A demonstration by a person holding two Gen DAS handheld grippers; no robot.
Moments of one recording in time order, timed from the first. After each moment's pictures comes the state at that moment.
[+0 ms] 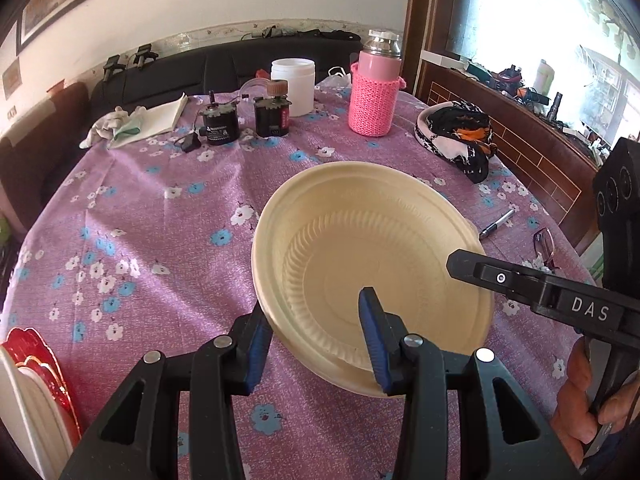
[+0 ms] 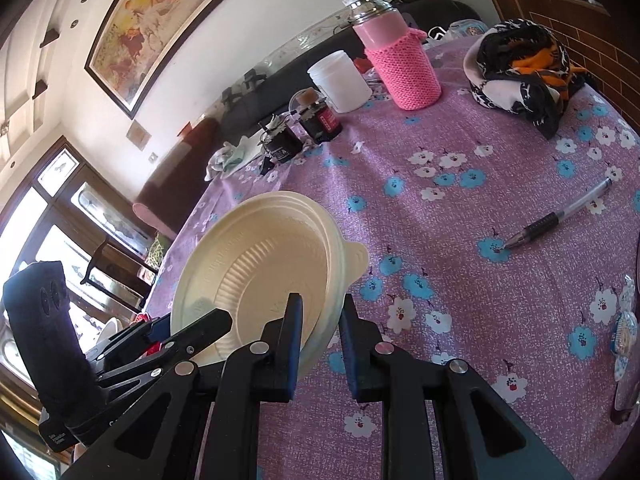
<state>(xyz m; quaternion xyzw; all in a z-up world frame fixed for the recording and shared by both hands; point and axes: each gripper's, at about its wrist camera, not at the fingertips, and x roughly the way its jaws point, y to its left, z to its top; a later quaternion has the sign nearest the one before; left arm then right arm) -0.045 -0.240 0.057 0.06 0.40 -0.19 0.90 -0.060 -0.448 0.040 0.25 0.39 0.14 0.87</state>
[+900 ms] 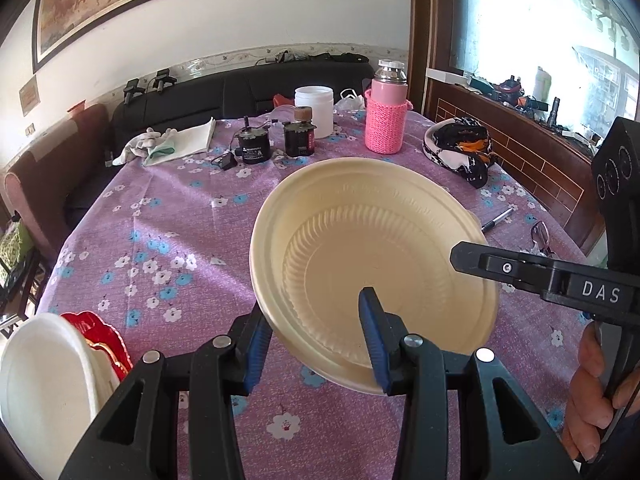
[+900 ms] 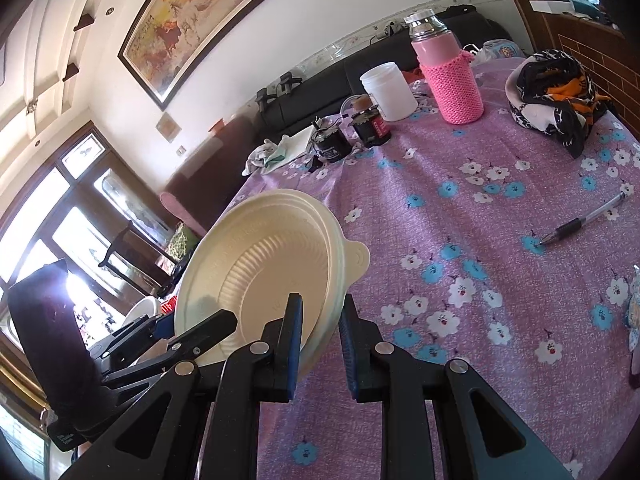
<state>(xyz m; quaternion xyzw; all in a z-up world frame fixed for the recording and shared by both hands) -0.093 -0.199 0.081 0.07 0.35 -0.16 0.92 -0.091 -0.409 0.067 0.23 0.36 0.19 0.88</state>
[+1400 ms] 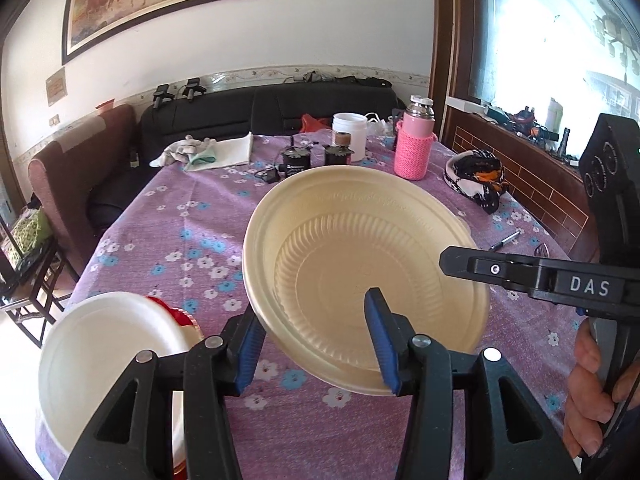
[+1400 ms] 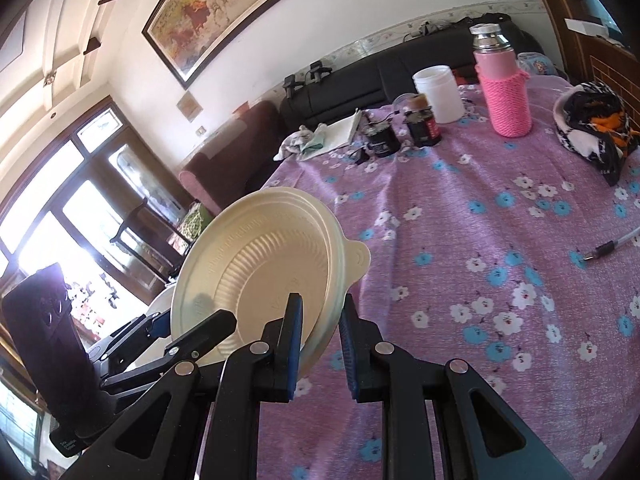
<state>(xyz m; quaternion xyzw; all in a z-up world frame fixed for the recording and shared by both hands) -0.126 -0.140 0.110 0.04 0.32 -0.13 0.94 -0.091 -0.348 0.098 0.20 0.37 0.23 0.88</state>
